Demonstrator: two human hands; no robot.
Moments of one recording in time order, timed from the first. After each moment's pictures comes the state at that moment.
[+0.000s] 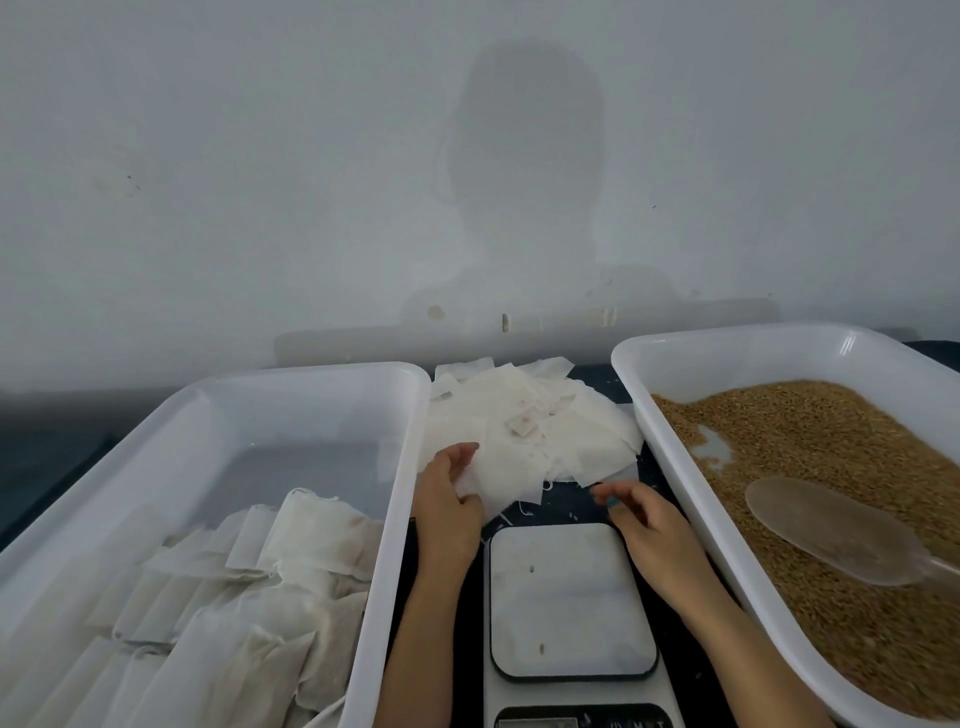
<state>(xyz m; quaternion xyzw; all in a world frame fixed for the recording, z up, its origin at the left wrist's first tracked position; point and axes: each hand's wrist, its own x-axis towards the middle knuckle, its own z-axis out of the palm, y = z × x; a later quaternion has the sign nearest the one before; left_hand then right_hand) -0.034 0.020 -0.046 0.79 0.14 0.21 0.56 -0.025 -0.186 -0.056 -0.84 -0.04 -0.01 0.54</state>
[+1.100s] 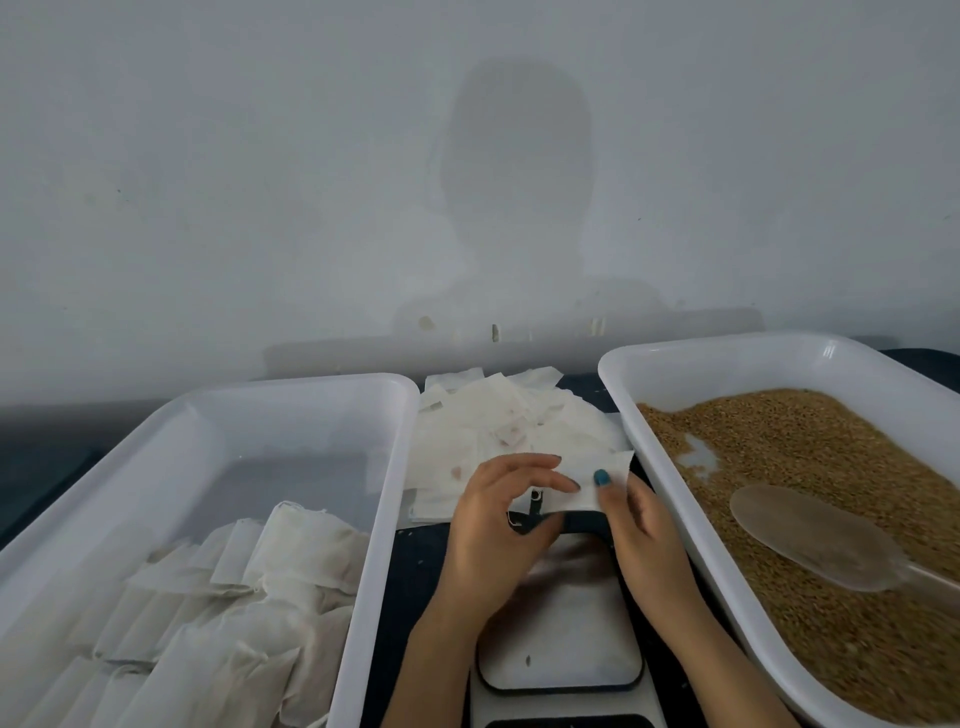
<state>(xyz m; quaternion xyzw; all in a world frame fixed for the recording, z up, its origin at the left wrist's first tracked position) -0.061 -0.016 -0.017 0.84 -0.14 0.24 0.46 -0.040 -0.170 -0.039 -0.72 -0.09 -0.10 0.68</state>
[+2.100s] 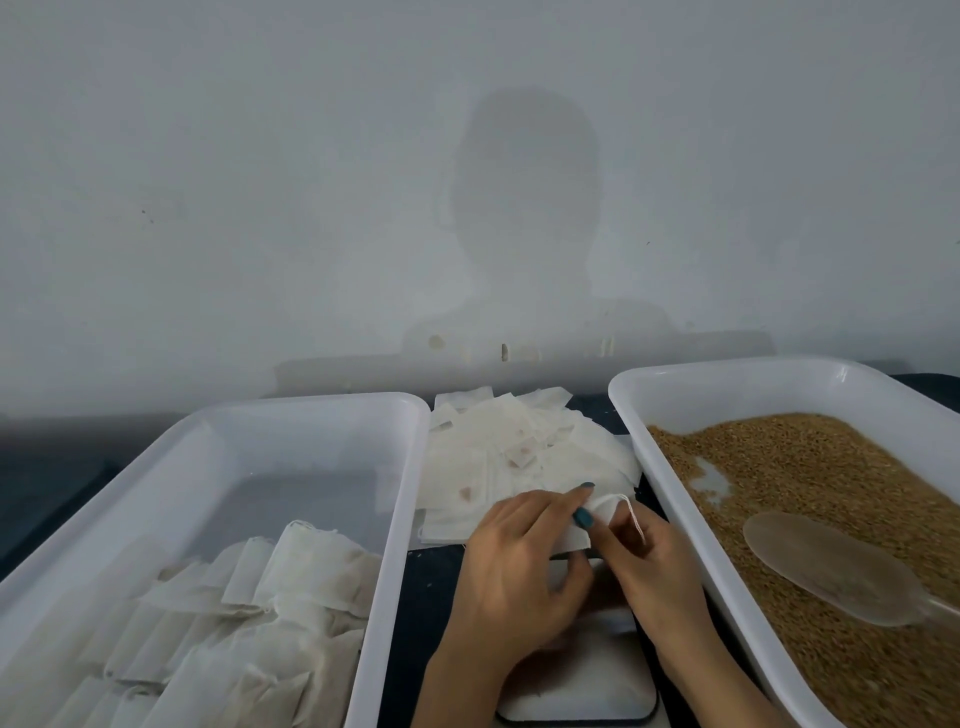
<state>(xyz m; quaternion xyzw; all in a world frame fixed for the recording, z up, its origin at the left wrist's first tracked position) -0.071 -0.021 -0.013 0.89 -0.22 0.30 0.28 -0.044 -0.169 -0.032 -0.71 -0.10 -0.10 0.69</state>
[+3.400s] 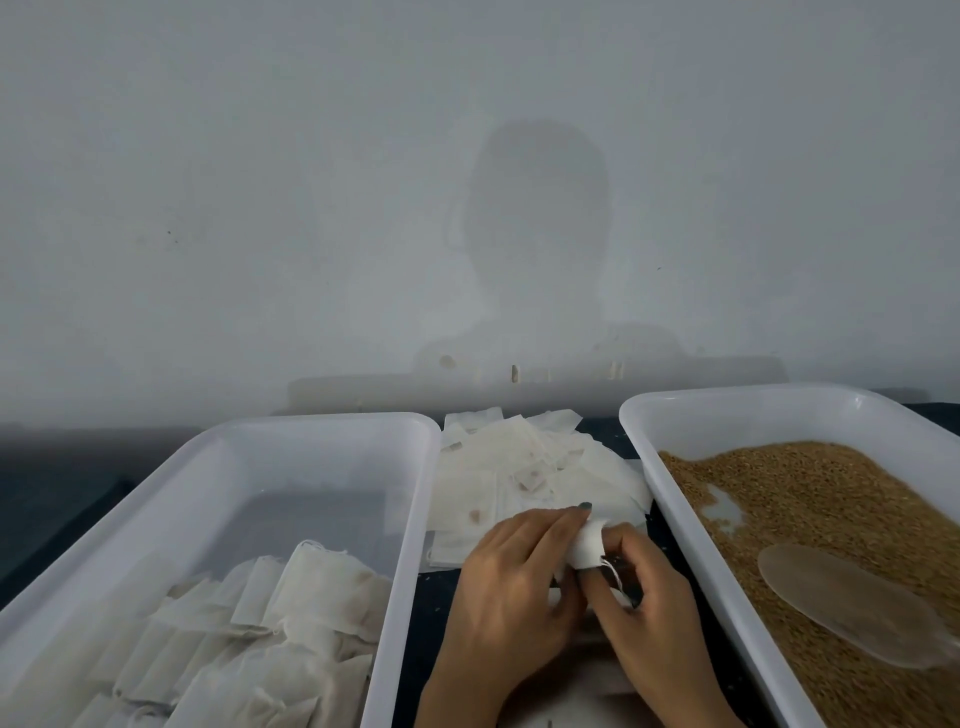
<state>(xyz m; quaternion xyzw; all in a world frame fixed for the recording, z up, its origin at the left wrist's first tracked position) -0.067 -0.011 -0.019 0.87 -0.24 0.35 0.26 -0.063 -0.159 -0.026 -0.79 -0.16 -0.16 0.57</state>
